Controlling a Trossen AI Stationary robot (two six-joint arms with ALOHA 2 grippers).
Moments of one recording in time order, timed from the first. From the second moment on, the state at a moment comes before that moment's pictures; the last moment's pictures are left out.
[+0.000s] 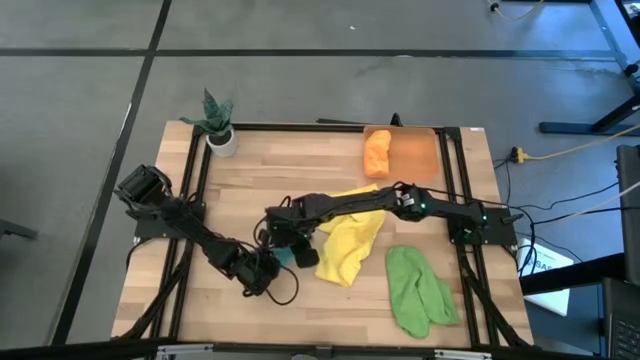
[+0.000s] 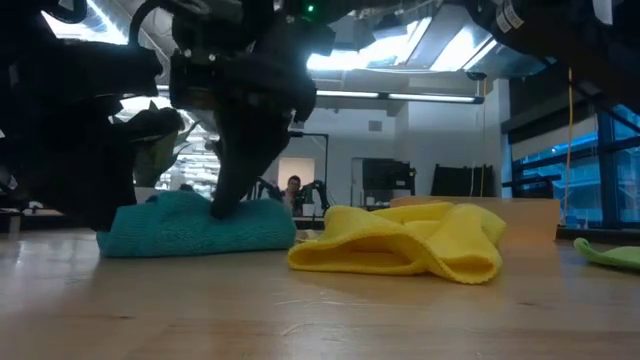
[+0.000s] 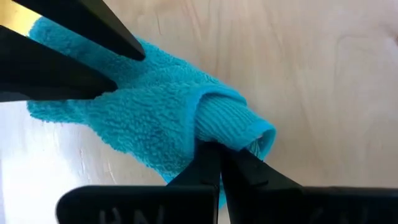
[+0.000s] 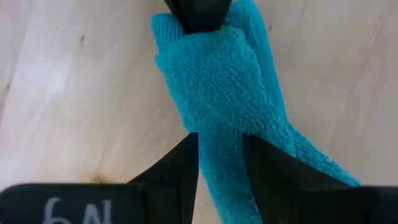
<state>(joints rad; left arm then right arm) -0.60 1.68 0.76 -0.33 -0.49 -0.20 0.08 2.55 2.33 -1.03 -0.22 -0.22</state>
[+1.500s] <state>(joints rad) -0.77 1.37 0.76 -0.83 -0.54 -0.58 0.07 2.59 2.33 -0.98 -0.20 -0.25</state>
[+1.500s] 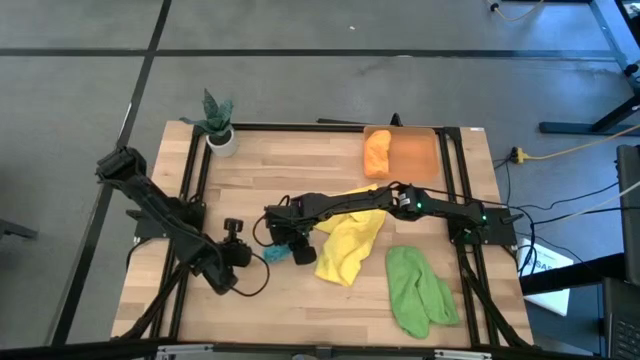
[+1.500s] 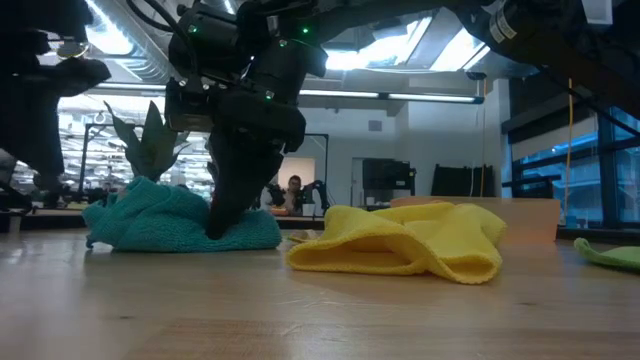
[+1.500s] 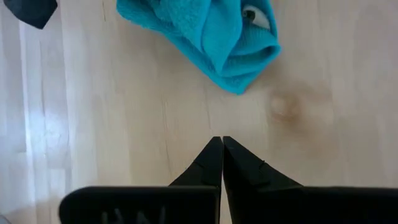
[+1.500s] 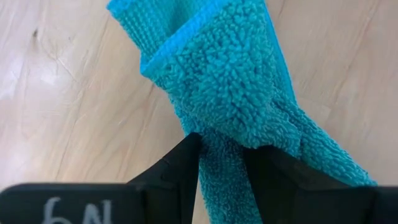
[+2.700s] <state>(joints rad) -0.80 1.36 0.76 -0.83 -0.54 -0.62 0.09 2.64 2.34 -0.90 -0.06 -0.22</state>
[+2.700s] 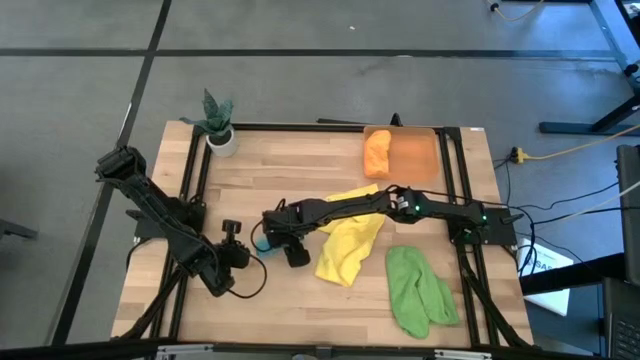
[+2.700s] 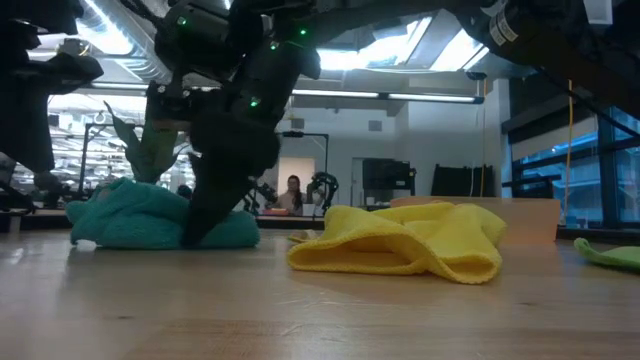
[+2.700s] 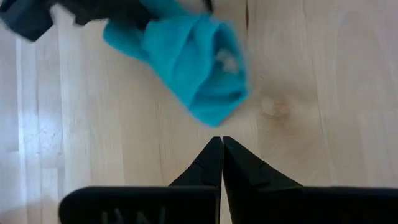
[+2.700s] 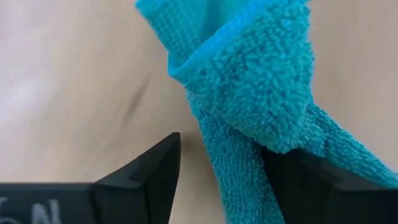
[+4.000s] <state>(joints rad) -0.80 1.36 0.76 -0.83 -0.54 -0.62 0.09 2.63 2.35 -1.01 0.40 -0.12</state>
